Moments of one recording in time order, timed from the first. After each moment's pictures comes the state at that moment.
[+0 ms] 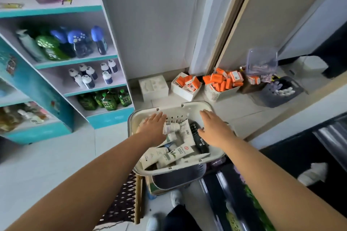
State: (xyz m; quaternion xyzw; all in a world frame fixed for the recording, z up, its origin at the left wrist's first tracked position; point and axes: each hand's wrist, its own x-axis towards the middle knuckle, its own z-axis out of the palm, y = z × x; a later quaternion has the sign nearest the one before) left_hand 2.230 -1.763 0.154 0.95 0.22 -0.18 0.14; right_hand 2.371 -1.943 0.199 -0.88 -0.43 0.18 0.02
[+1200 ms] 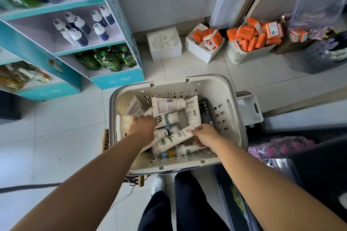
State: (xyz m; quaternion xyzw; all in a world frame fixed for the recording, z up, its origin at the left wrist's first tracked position) left_hand 2.239 -1.764 0.026 0.91 0.30 -0.28 0.09; right_hand 2.395 -1.926 0.013 -0.79 -0.04 0.56 0.27
